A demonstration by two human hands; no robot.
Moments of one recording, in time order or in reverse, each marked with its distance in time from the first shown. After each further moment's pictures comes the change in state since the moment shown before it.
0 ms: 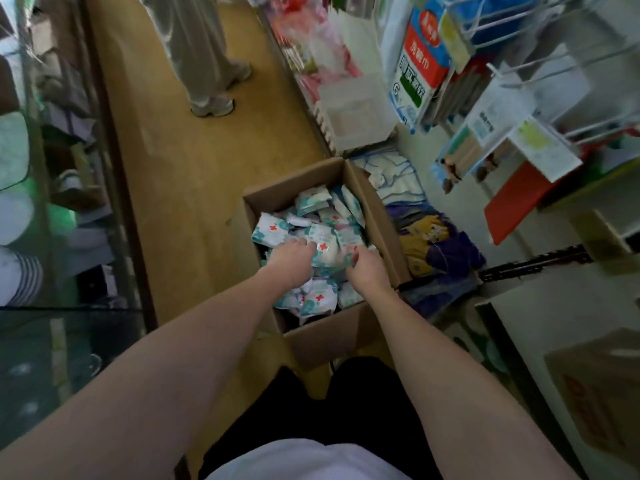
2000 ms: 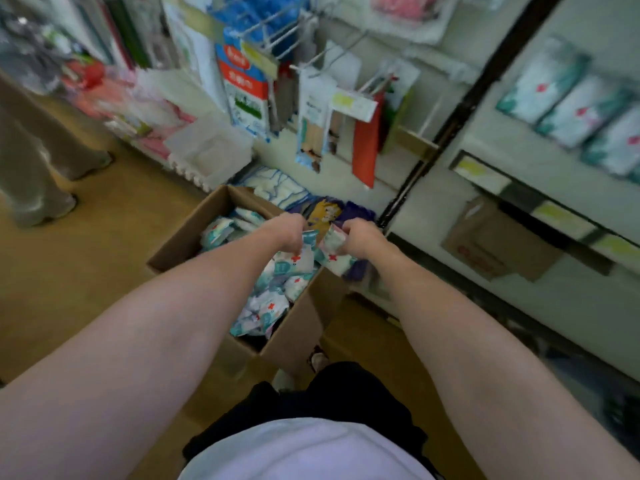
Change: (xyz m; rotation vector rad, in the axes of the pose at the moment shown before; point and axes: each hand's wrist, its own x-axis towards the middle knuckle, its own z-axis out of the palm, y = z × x) left_hand 0.007 0.108 -0.080 0.124 -0.120 0.460; right_hand -0.123 0.042 -0.106 0.098 0.112 0.362
